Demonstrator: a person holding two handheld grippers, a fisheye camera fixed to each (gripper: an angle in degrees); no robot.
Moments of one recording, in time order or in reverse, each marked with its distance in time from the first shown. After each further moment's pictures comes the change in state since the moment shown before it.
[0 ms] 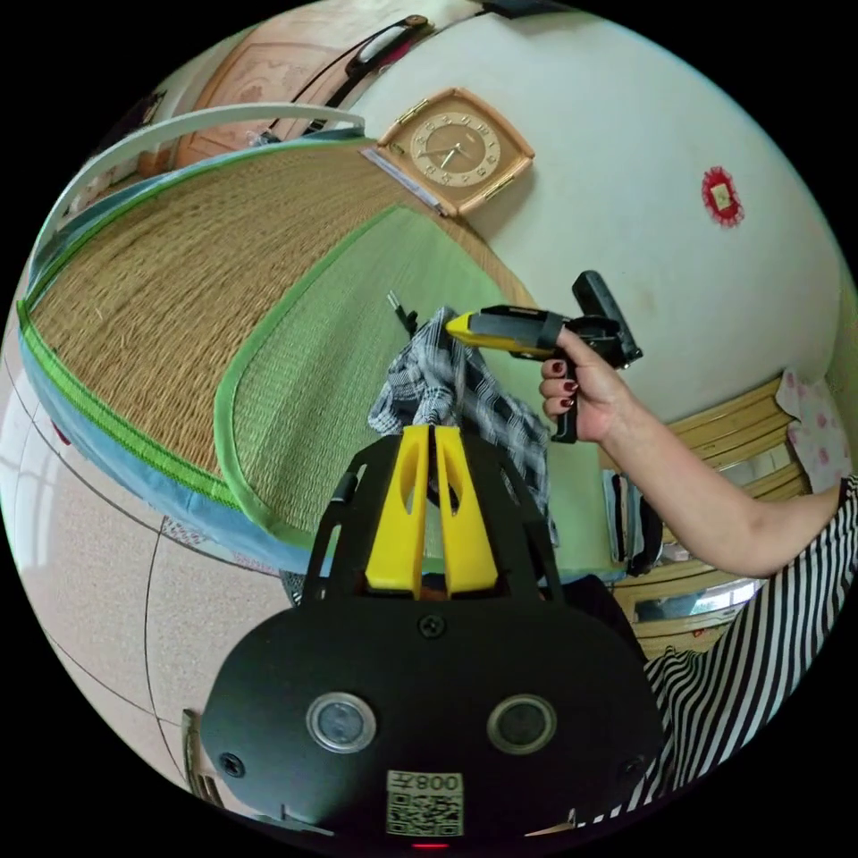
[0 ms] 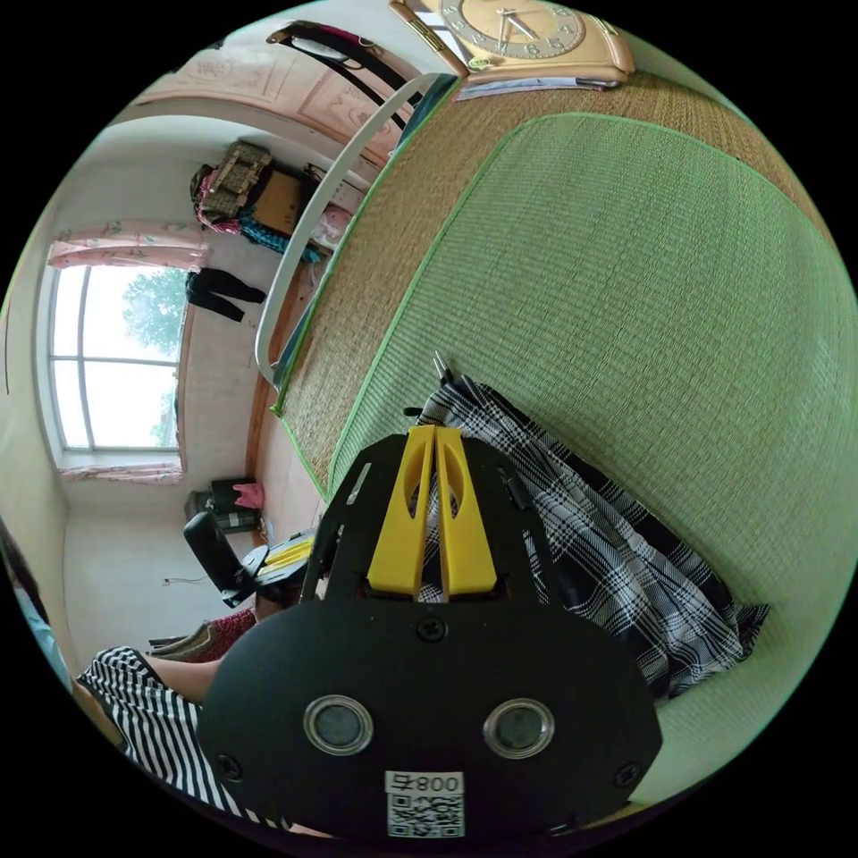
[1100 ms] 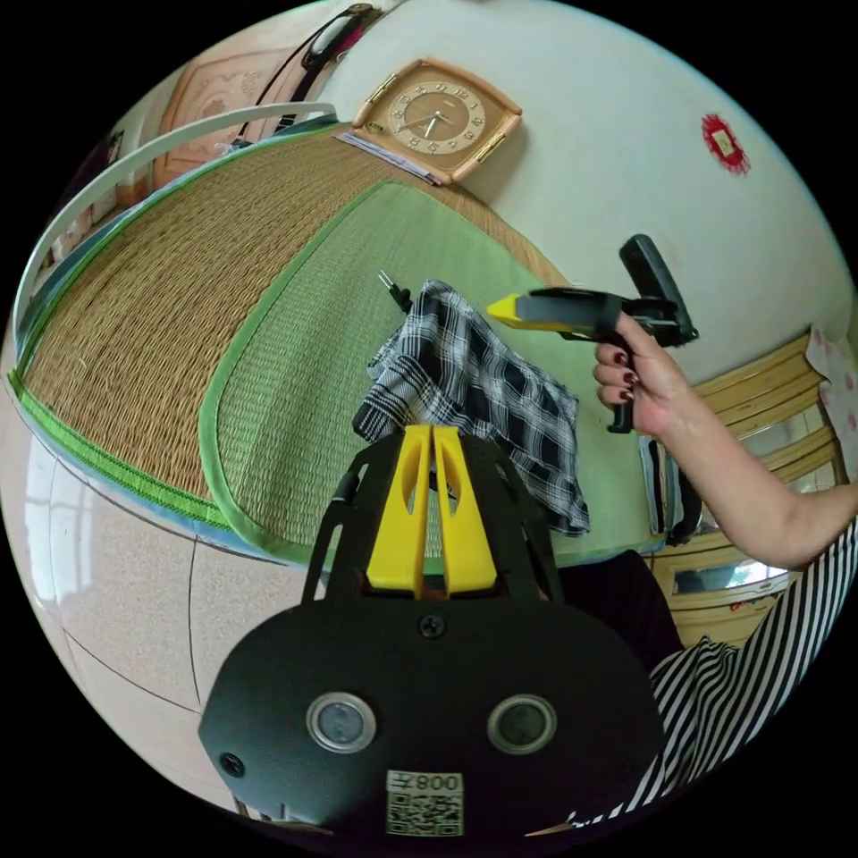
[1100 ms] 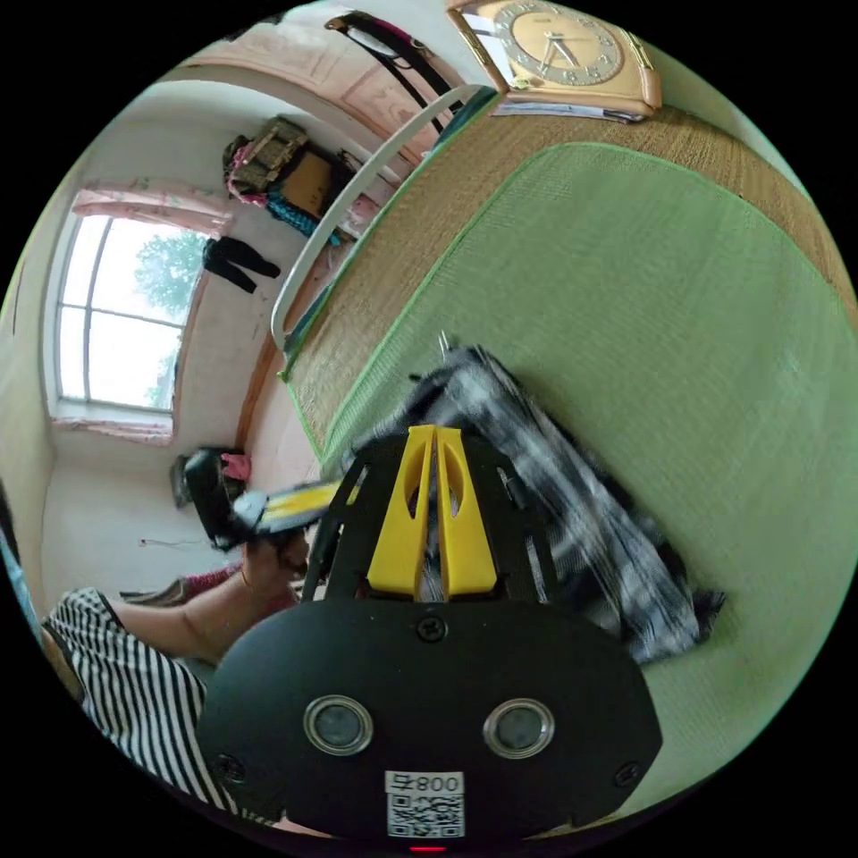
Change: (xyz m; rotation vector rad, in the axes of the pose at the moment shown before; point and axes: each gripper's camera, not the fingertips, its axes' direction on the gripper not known) left arm 0.152 -0.008 0.071 -0.175 -0.165 0.075; right arm 0.059 0.111 -0.045 -0.041 0.086 -0.122
